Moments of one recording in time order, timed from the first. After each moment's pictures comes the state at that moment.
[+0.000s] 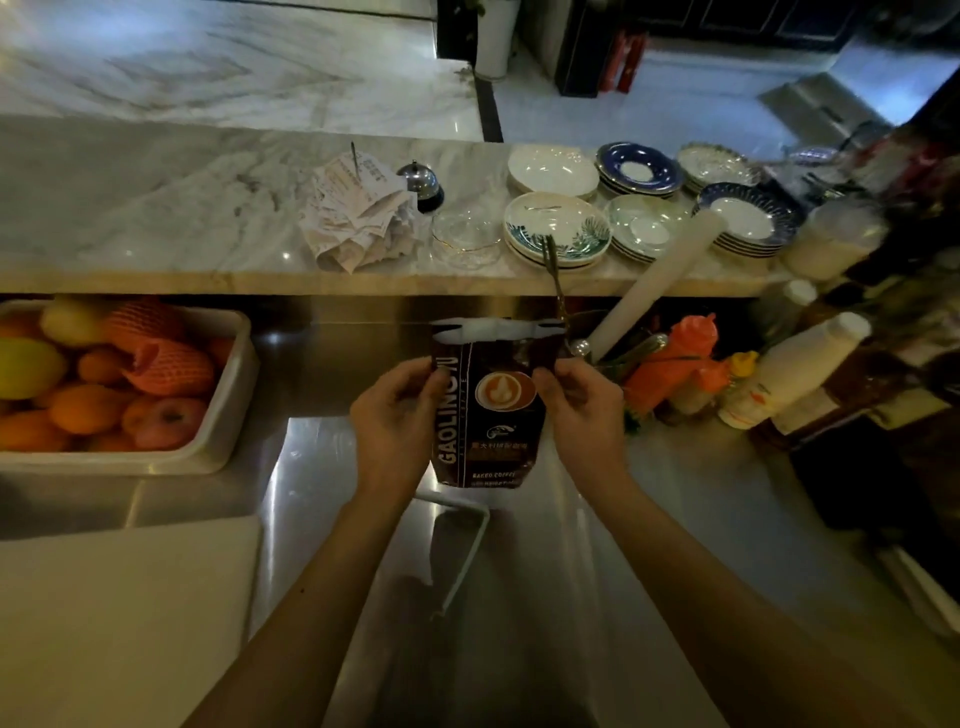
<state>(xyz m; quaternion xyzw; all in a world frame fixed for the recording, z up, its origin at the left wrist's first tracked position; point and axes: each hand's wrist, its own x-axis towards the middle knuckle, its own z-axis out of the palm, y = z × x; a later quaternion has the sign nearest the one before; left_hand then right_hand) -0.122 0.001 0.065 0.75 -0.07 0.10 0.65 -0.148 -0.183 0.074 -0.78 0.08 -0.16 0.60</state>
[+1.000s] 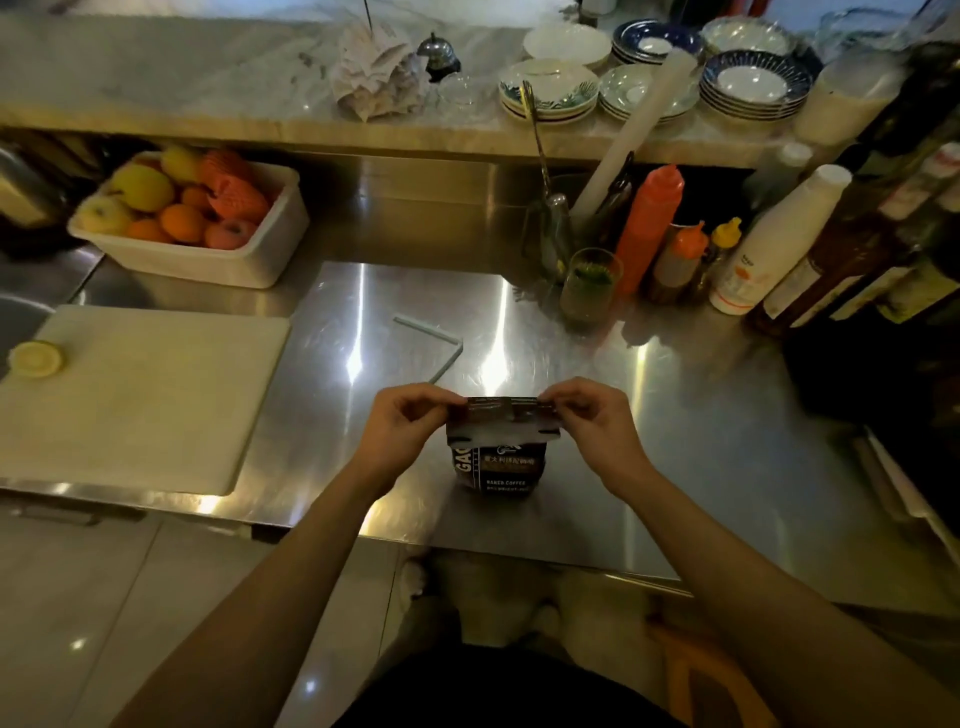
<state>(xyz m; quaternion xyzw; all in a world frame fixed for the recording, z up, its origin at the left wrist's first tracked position) -0.380 -0.063 0.020 0.76 0.00 -0.05 0.64 -0.375 -0.298 0.010 -0.76 -0.01 0.03 0.65</state>
